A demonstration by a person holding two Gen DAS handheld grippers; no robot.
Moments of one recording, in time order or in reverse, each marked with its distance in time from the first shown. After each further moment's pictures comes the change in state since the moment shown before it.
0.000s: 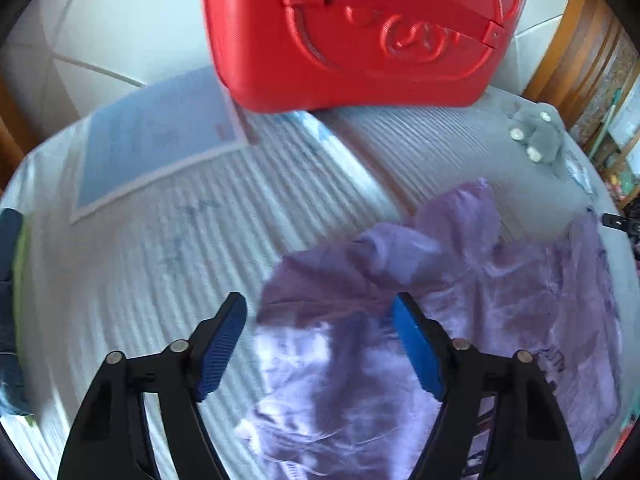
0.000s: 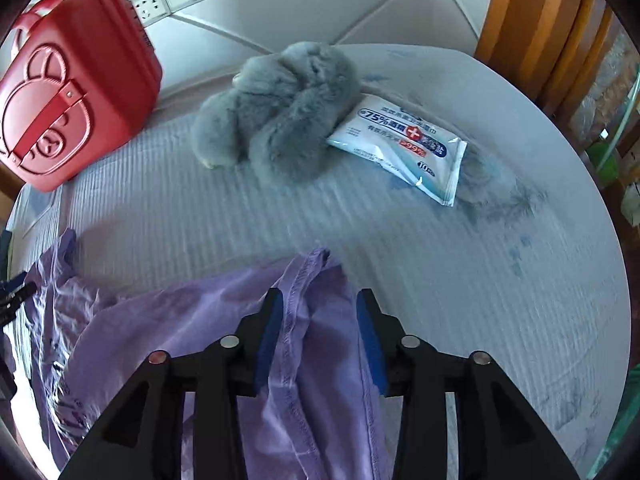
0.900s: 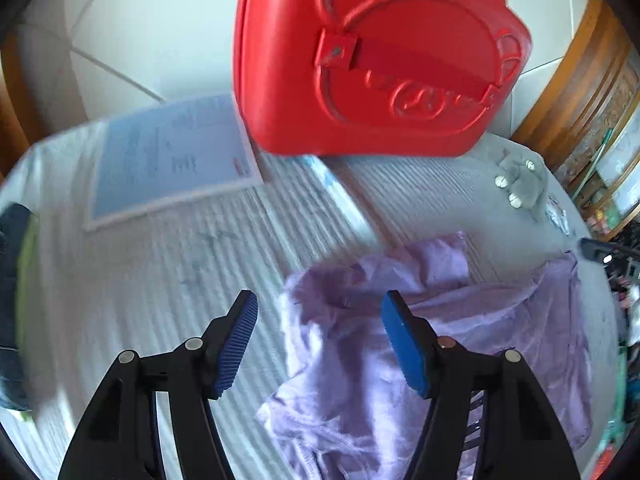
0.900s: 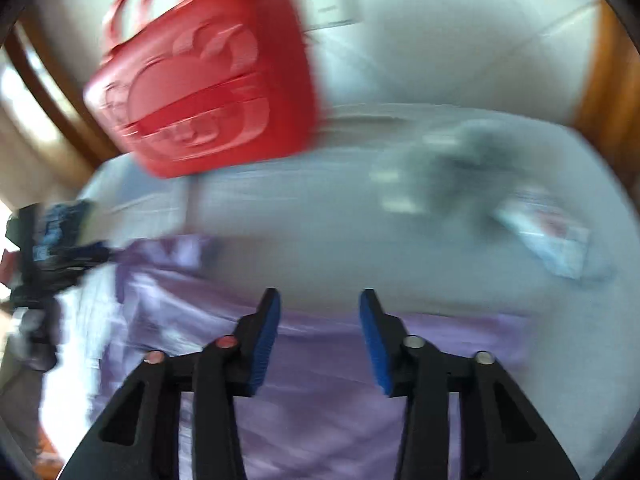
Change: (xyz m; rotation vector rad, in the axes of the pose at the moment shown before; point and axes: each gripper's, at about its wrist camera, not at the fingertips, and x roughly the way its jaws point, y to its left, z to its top) left arm -0.020 0.029 0.018 -0.096 -0.075 -0.083; right arm -0.048 0.140 0.002 -0.207 -0.087 0.282
